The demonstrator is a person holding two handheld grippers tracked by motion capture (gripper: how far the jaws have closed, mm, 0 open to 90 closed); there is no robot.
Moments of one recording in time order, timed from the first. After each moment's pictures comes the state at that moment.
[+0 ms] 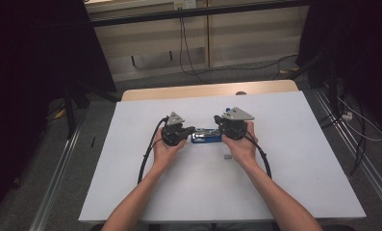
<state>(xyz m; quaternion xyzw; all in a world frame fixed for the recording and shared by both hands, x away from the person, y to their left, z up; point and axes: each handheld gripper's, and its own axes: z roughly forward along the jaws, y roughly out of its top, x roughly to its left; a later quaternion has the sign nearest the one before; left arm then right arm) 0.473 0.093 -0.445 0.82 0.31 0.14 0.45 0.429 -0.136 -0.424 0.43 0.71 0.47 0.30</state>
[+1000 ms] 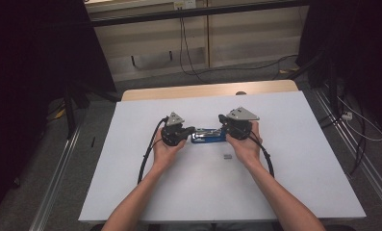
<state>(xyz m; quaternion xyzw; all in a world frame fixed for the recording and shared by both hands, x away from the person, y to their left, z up) 0.473 0.094 -0.446 0.82 0.31 0.13 0.46 0.427 -0.148 -0.423 0.43 0.70 0.47 0.32</state>
